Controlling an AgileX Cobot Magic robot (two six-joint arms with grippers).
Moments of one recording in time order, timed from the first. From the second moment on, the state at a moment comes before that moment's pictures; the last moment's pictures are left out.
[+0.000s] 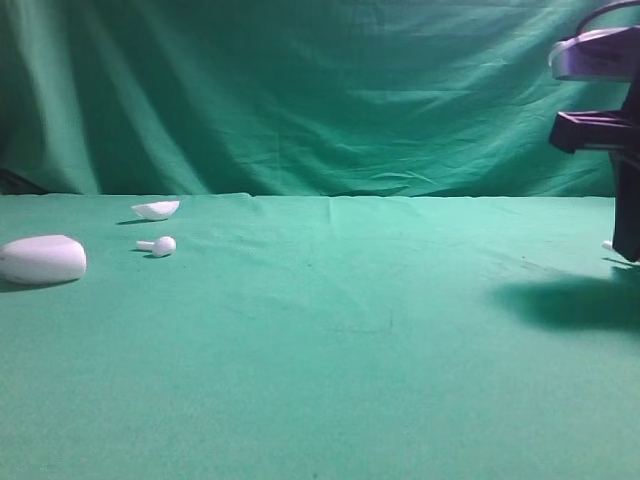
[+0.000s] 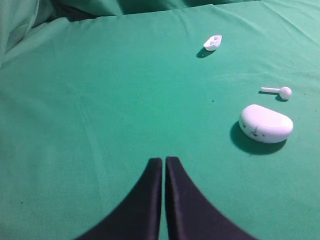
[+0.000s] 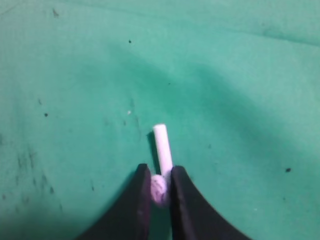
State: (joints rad) left arm -0.05 -0.01 0.02 0.00 0.36 0.08; right arm 0.21 1.70 -0.88 0.03 0.50 -0.05
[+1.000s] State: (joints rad) left arm -0.05 -0.01 0.02 0.00 0.36 0.08; right arm 0.21 1.59 -0.92 0.04 0.62 -0.05
